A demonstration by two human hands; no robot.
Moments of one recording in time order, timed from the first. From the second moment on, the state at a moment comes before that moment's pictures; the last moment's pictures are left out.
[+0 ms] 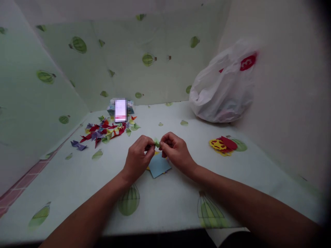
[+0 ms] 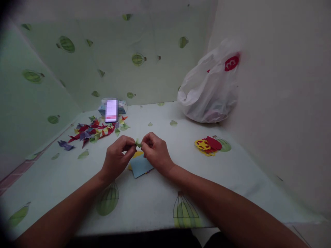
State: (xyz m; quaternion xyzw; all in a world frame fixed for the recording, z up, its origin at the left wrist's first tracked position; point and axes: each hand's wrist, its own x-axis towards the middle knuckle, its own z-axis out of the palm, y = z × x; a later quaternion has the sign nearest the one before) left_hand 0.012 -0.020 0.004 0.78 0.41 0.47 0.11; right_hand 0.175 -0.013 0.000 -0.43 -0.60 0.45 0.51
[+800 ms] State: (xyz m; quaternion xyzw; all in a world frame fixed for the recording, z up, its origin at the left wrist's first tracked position) left_hand 0.012 -0.020 0.005 0.75 0.43 0.48 0.15; right_hand 0.178 -0.013 0.001 -0.40 -0.66 0.38 0.51
